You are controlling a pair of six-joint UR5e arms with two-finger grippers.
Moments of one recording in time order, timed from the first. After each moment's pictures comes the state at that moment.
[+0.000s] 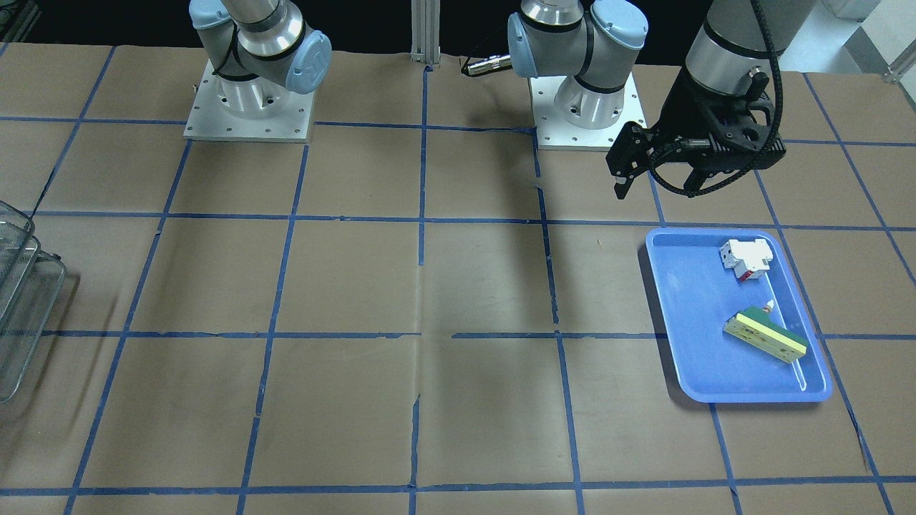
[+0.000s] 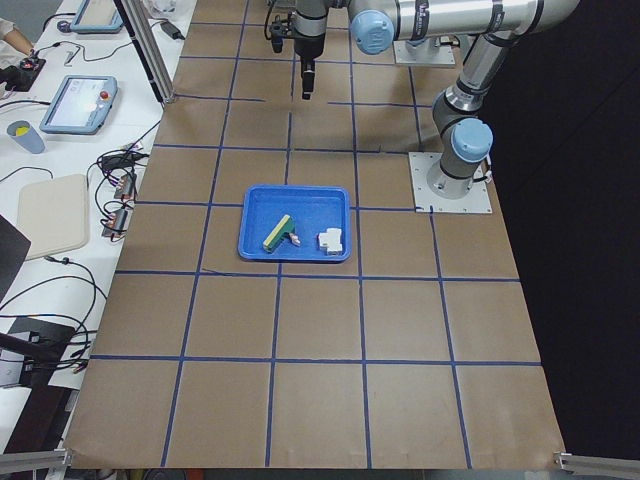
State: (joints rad) left arm -1.45 -1.48 -1.72 -1.43 1.55 0.05; right arm 1.05 -1.27 1.52 -1.80 -1.88 -1.26
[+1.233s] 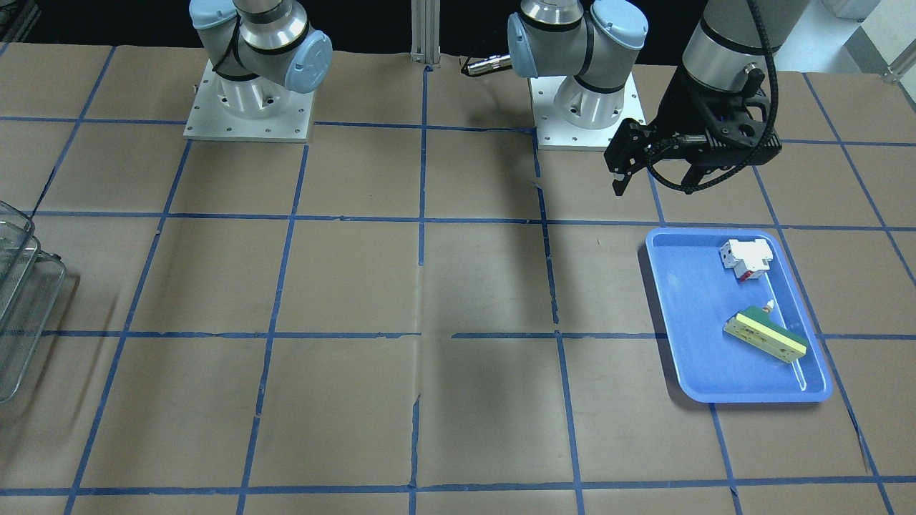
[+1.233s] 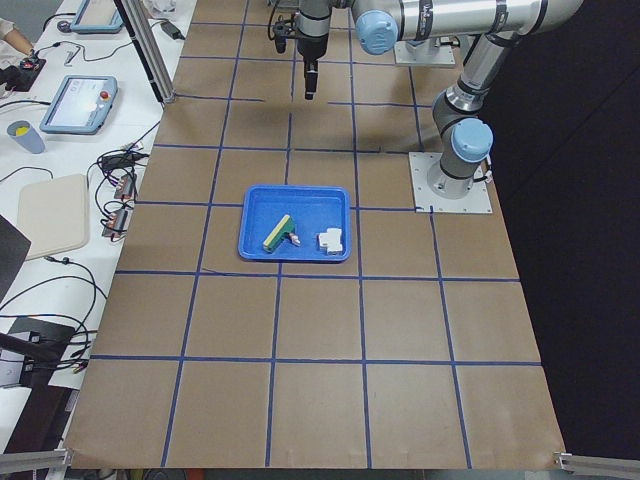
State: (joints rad) left arm -1.45 -1.46 -1.74 -1.43 1.55 0.05; right arm 1.06 -1.42 1.53 -1.64 -1.78 -1.16
